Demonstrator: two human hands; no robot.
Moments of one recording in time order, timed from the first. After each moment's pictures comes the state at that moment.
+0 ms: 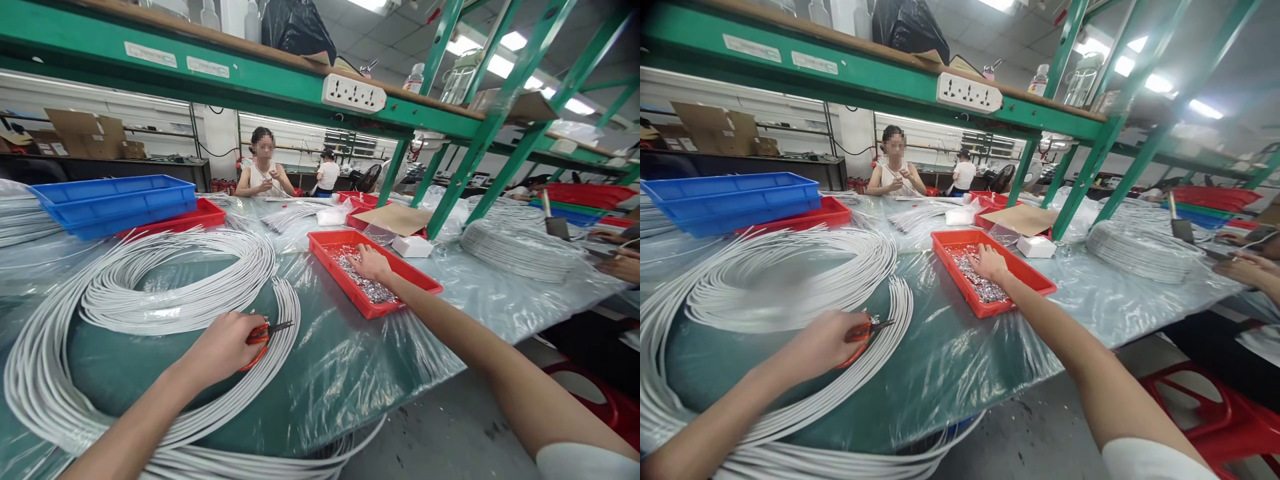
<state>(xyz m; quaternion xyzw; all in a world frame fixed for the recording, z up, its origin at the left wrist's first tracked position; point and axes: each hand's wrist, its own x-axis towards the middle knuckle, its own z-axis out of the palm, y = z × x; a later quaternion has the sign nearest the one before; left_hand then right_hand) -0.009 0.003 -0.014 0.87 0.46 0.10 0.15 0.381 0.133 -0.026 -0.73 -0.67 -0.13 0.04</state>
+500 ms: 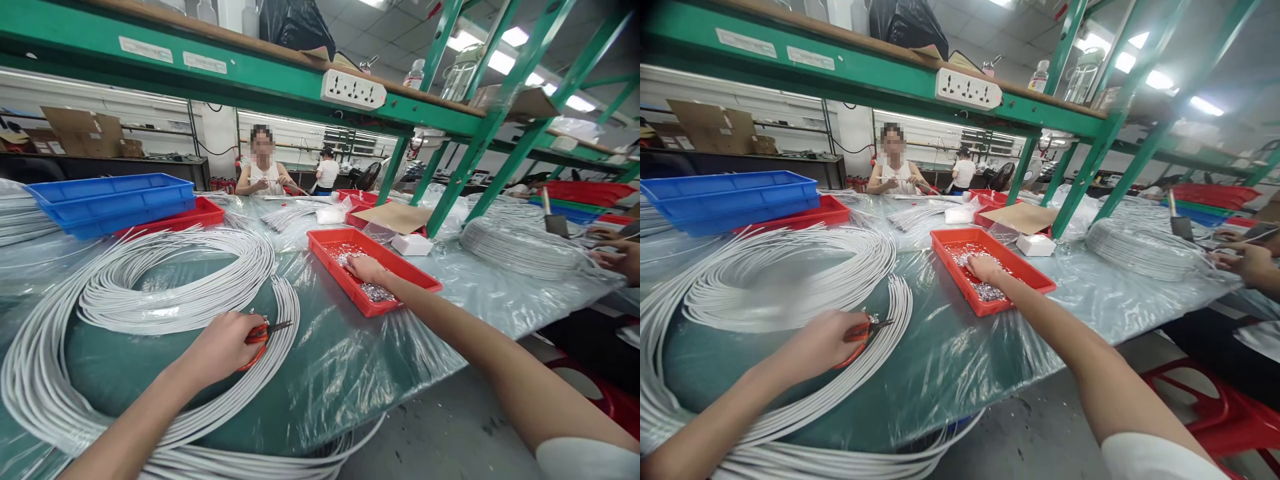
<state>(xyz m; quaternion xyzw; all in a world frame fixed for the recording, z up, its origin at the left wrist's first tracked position) -0.012 0.005 -0.019 0.87 0.45 0.09 0.14 0.371 0.130 -0.024 -0.68 -0.72 -0.07 -0.07</state>
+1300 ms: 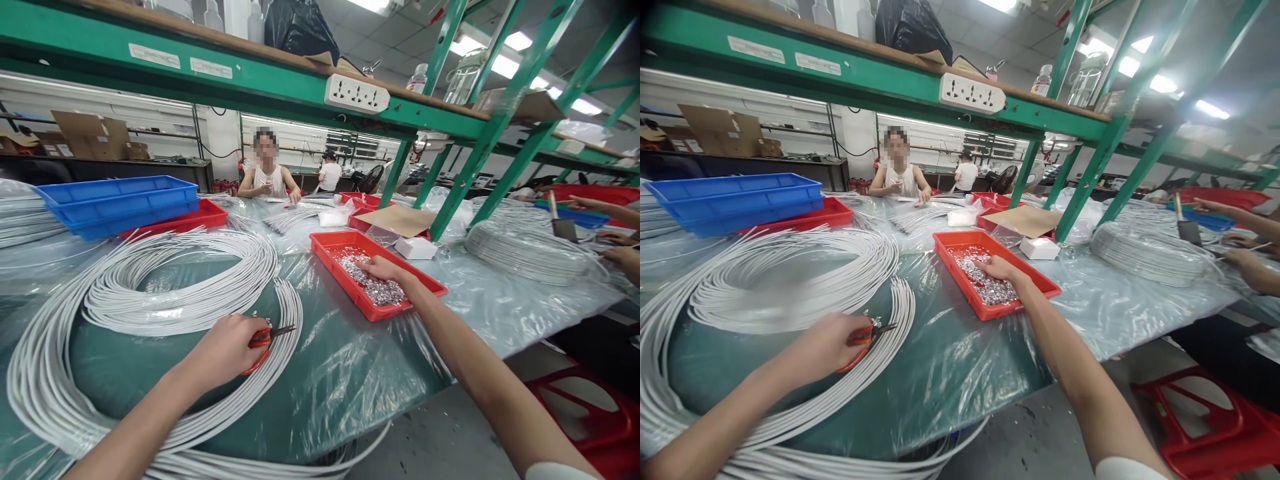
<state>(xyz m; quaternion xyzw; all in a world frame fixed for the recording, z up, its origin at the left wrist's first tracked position) -0.009 0.003 -0.014 0.88 0.45 0.09 0.15 0.402 0.130 -0.010 -0.75 -0.66 0.00 0.05</state>
